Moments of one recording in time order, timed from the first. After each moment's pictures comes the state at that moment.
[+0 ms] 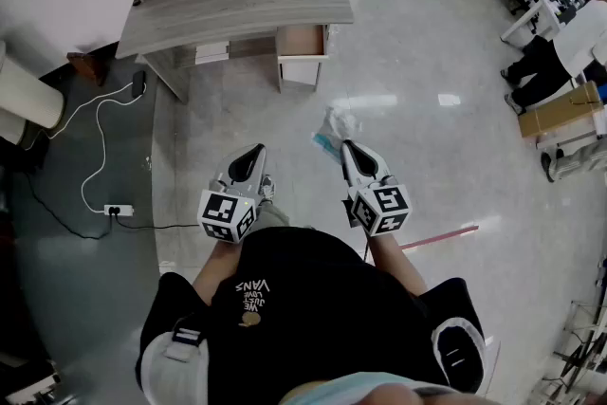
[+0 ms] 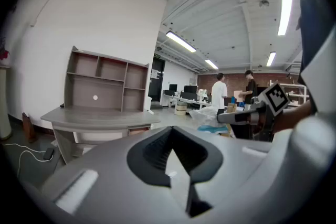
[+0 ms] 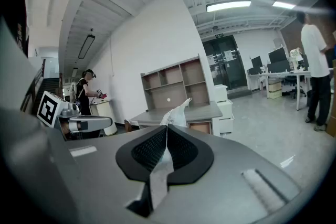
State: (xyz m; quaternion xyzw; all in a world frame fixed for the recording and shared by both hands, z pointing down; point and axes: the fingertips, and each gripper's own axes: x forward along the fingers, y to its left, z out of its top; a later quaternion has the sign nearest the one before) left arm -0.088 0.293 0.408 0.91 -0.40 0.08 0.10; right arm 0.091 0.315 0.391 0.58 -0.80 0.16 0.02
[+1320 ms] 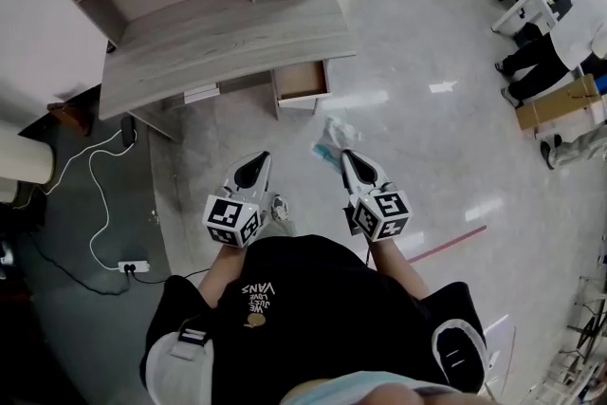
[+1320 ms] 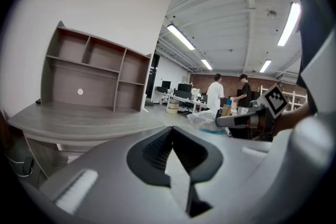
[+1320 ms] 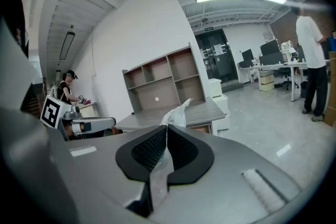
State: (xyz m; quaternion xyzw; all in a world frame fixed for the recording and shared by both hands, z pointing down) left arm -0.086 0.104 0.431 0.93 -0.33 0.08 0.13; right arm 0.081 0.152 0.422 0.62 -0.76 0.20 0.02
